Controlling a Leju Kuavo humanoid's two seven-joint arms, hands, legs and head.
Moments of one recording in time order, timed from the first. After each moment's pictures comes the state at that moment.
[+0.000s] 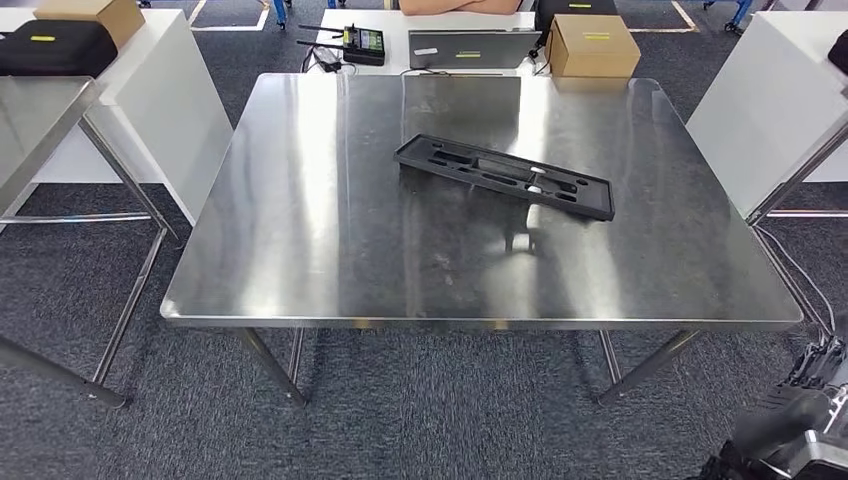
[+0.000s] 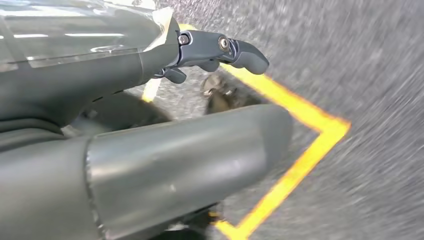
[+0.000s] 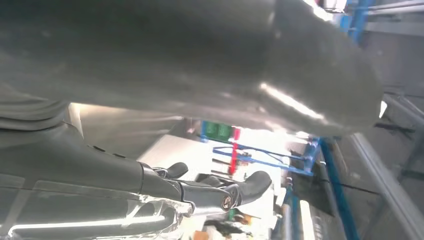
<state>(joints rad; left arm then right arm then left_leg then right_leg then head) -0.10 0.01 -0.96 -0.09 1.55 0.51 -0.52 0.23 0.34 -0.52 -1.70 0.13 -0.03 -0.61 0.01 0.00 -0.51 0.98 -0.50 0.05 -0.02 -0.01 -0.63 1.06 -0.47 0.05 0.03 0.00</state>
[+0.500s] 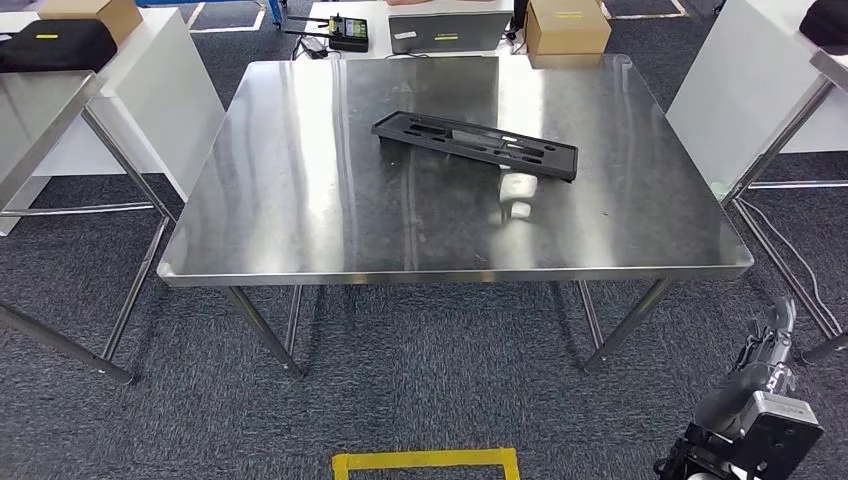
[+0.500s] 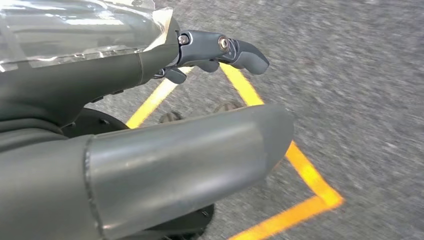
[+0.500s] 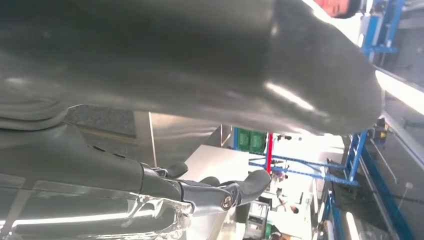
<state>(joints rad) -0.08 0.03 -0.68 -0.09 1.55 0.59 -0.53 0.13 0.32 -0.54 -1.48 0.15 0.00 -0.62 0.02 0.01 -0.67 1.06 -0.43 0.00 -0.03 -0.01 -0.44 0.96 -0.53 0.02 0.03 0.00</state>
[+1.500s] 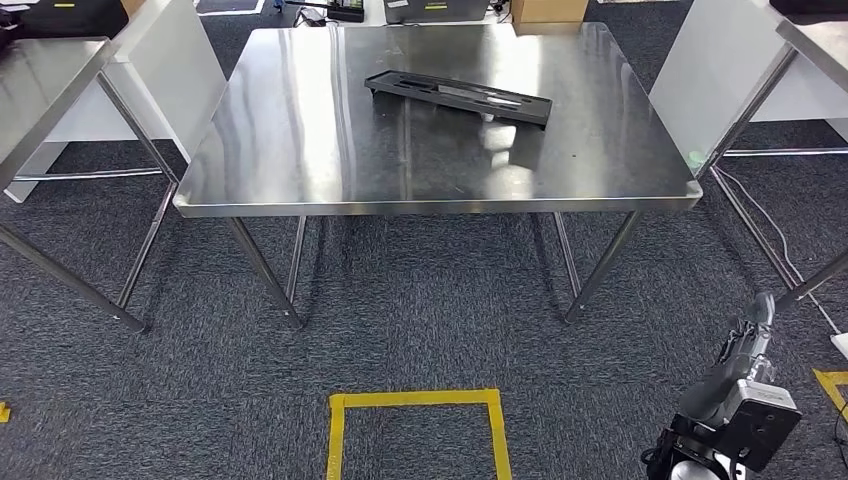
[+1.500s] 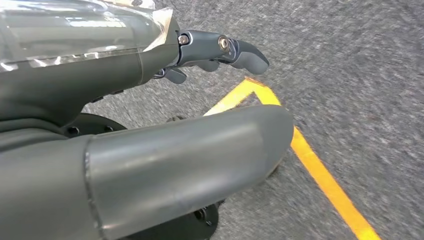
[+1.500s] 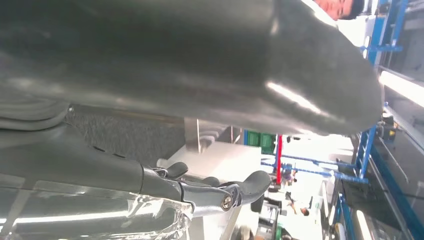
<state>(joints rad) -0.07 0.03 -0.67 -0.10 1.55 0.60 -0.52 0.10 0.31 -0.52 -1.41 0.14 -0.01 -0.63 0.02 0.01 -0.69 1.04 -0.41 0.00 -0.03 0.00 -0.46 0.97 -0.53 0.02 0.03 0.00</state>
